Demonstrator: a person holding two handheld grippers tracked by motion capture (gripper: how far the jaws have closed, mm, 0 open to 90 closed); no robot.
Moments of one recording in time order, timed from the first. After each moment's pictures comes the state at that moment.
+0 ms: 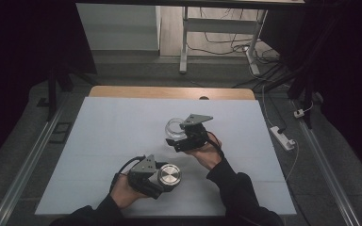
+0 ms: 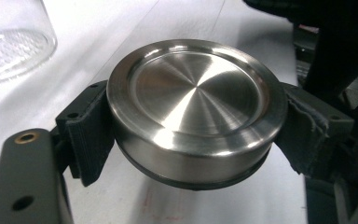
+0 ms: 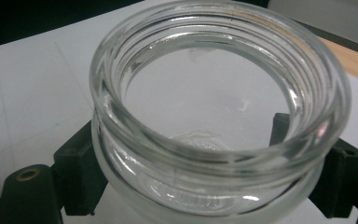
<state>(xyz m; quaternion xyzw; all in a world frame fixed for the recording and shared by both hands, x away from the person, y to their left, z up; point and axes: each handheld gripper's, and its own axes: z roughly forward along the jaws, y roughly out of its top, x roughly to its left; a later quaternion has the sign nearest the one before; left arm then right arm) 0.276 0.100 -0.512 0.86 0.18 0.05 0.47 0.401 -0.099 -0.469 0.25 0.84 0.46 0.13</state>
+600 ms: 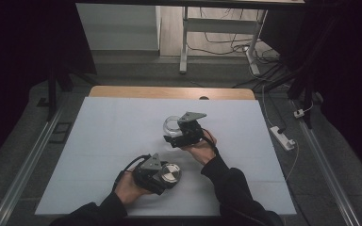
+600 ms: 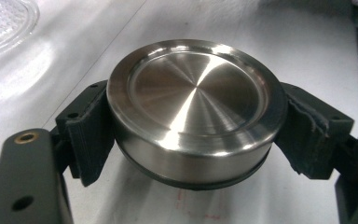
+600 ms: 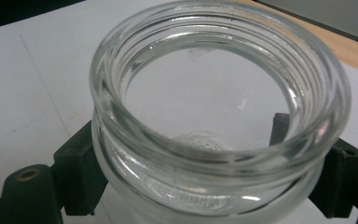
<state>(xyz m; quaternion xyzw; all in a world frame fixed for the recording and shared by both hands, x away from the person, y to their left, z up) 0.294 0.090 -0.531 0.88 0.20 0.06 0.42 0.424 -0.086 -0.488 0.26 0.85 0.45 0.14</state>
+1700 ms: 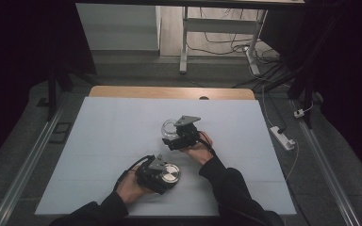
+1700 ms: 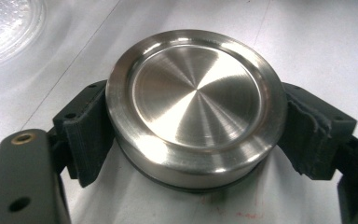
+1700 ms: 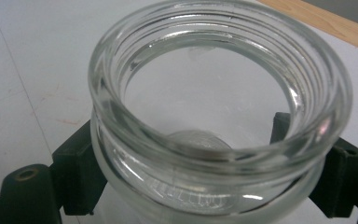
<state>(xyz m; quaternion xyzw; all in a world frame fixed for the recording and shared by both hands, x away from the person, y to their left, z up) 0.302 0.082 -0.544 0.91 0.21 0.07 0.36 0.431 -0.078 -0.515 0.25 0.86 0.43 0.15</state>
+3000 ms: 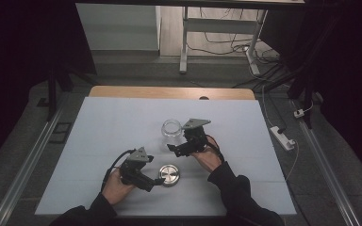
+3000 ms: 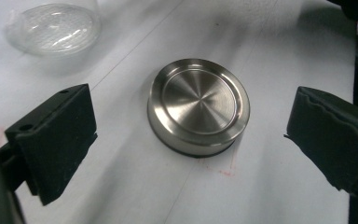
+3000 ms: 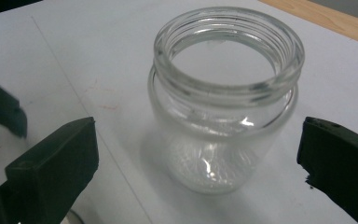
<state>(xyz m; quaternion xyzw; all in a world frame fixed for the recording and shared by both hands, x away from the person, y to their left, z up) 0.294 0.132 -0.514 0.86 0.28 0.04 0.43 0.404 -0.104 -0.495 0.26 0.85 0.44 0.12</state>
